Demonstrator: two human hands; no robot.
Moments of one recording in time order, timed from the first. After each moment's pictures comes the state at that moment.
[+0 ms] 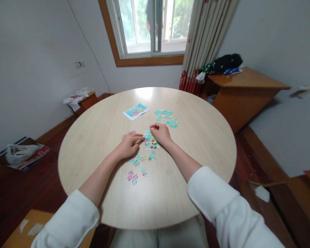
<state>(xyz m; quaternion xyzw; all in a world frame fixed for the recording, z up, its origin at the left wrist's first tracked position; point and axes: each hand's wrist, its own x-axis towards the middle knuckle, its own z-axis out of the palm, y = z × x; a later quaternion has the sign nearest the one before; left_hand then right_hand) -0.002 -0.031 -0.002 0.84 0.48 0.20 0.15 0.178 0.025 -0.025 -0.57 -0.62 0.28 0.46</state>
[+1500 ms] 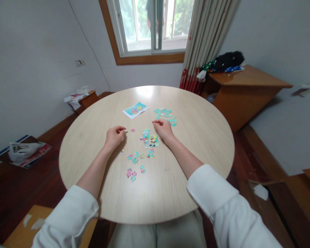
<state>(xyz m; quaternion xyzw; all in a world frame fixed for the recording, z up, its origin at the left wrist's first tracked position) -0.036 -0.001 -0.009 0.62 0.66 0.39 0.17 0.189 0.024 -0.013 -0.54 -0.52 0.40 0.53</state>
